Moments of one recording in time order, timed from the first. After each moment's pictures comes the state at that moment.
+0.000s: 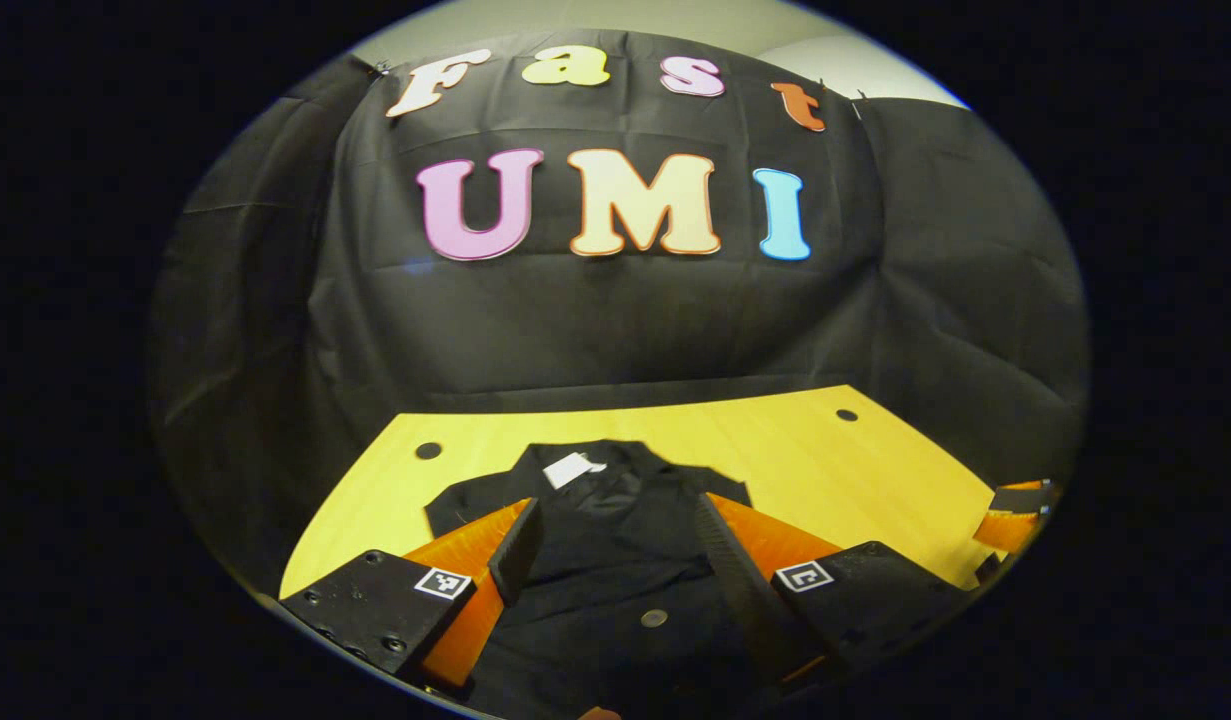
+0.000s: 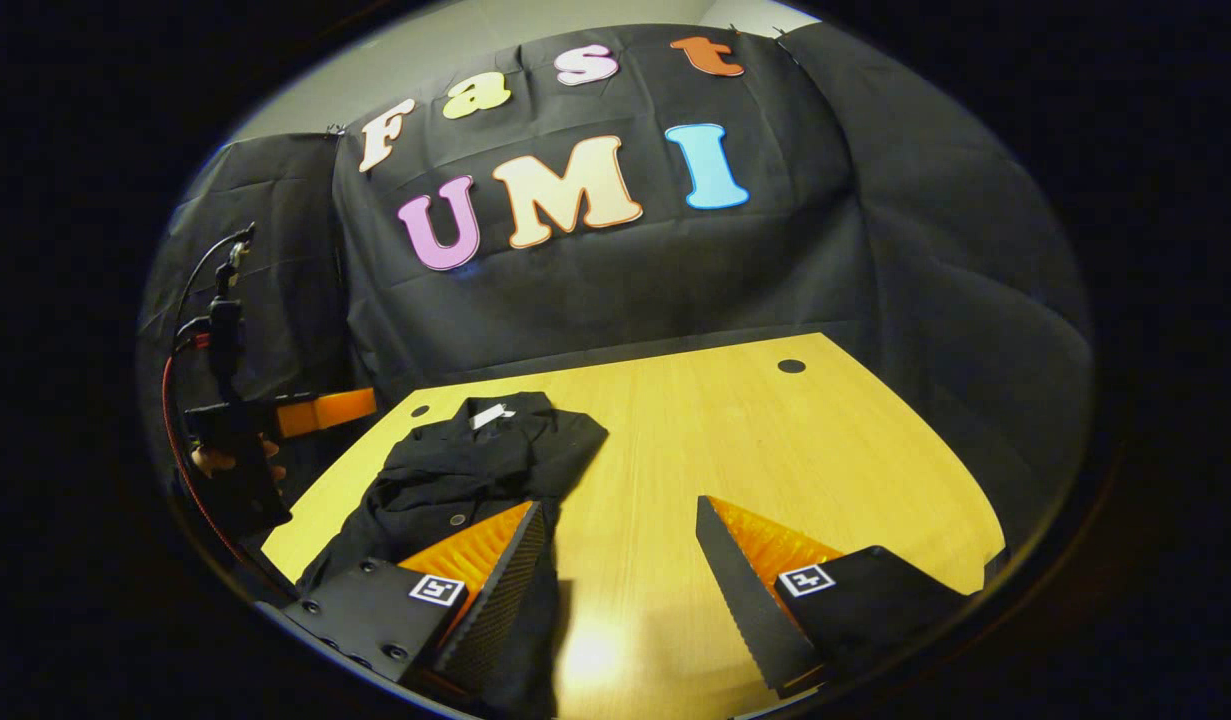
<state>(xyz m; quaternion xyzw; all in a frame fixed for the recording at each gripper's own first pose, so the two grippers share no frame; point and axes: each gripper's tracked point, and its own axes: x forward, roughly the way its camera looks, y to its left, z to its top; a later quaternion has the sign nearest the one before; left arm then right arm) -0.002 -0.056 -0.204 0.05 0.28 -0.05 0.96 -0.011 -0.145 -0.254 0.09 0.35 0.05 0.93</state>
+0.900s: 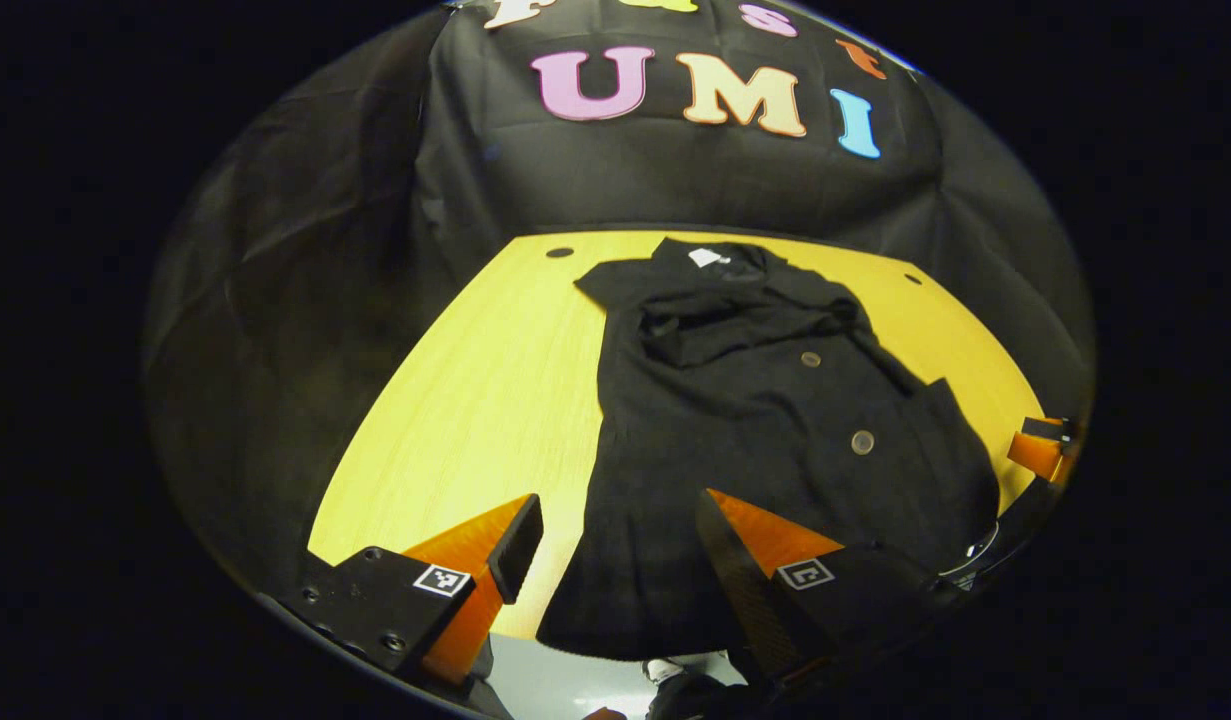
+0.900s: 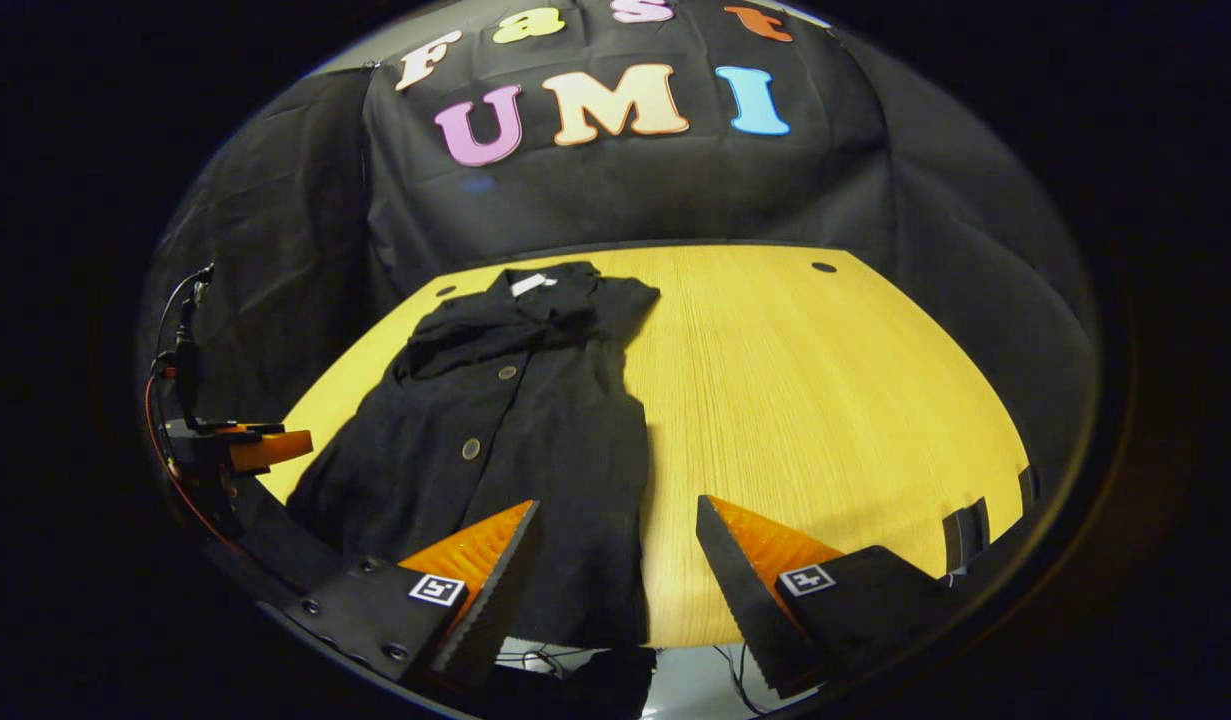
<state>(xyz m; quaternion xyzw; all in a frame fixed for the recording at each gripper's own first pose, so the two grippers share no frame) -0.214 0.094 -0.302 0.04 0.46 0.03 0.89 -0.134 -0.065 -0.340 0.03 0.47 0.05 0.88</state>
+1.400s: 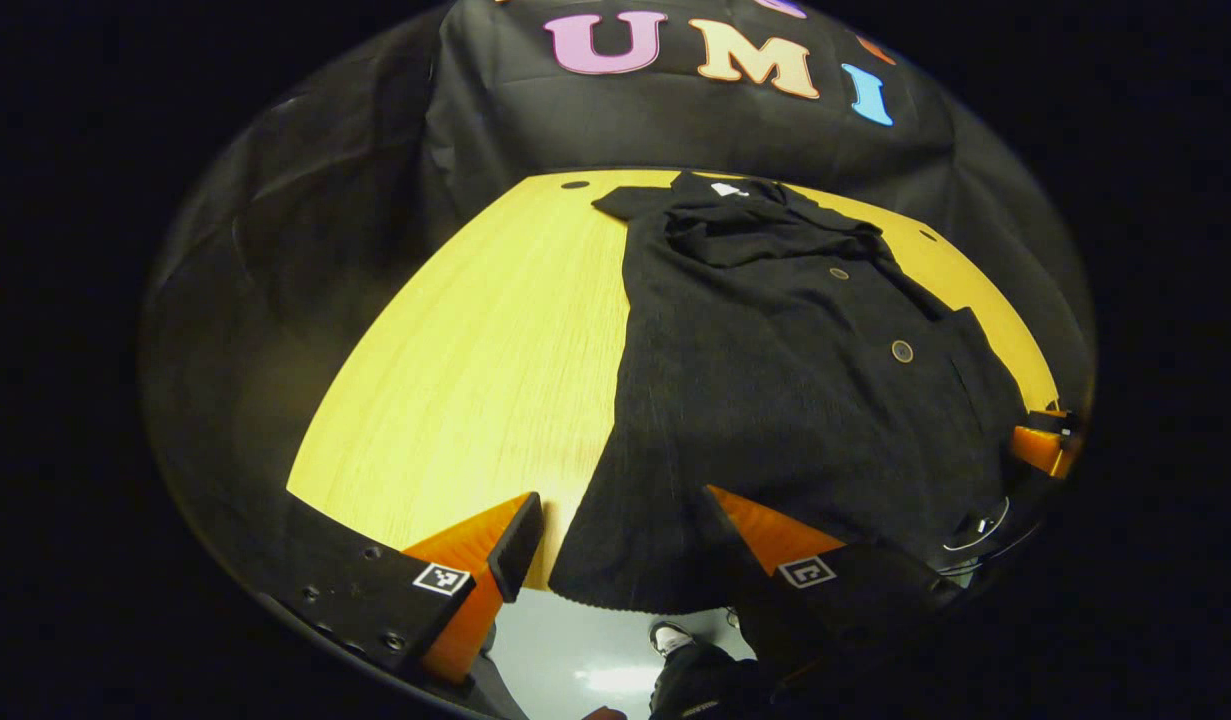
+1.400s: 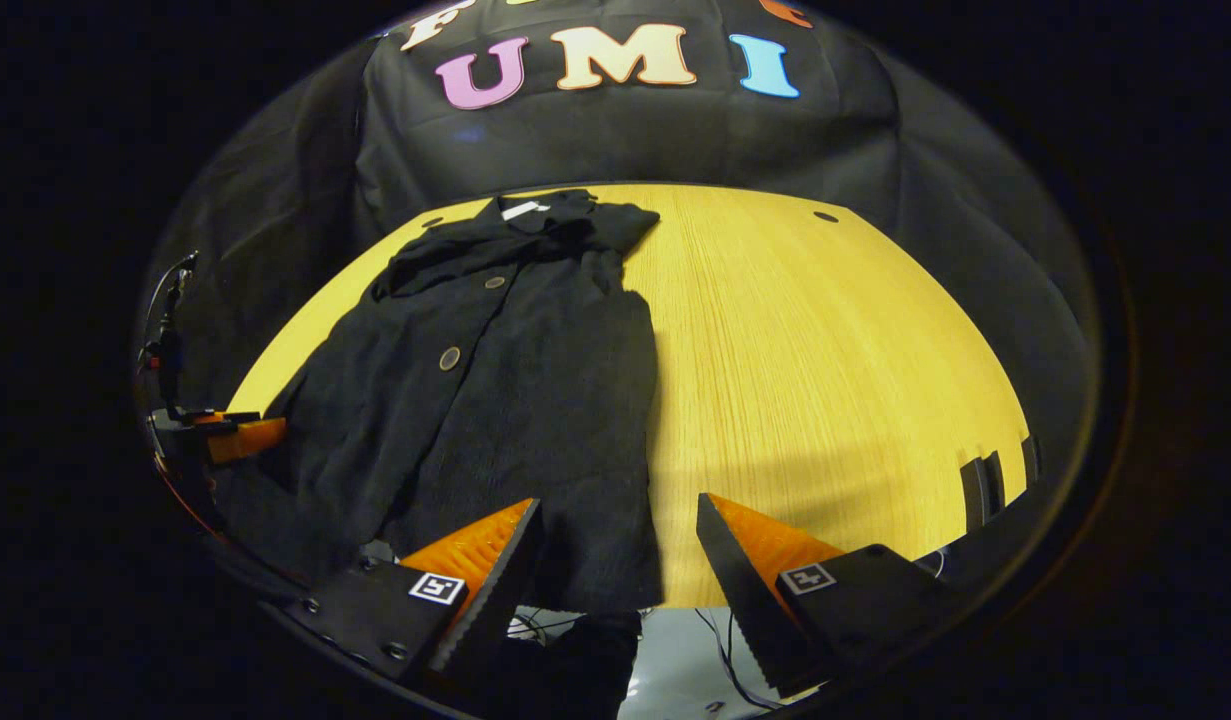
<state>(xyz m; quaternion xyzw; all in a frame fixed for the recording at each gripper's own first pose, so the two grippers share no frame) -0.261 0.106 -0.338 0.02 0.50 0.04 0.86 -0.170 -0.056 -0.389 0.00 0.54 0.04 0.84</state>
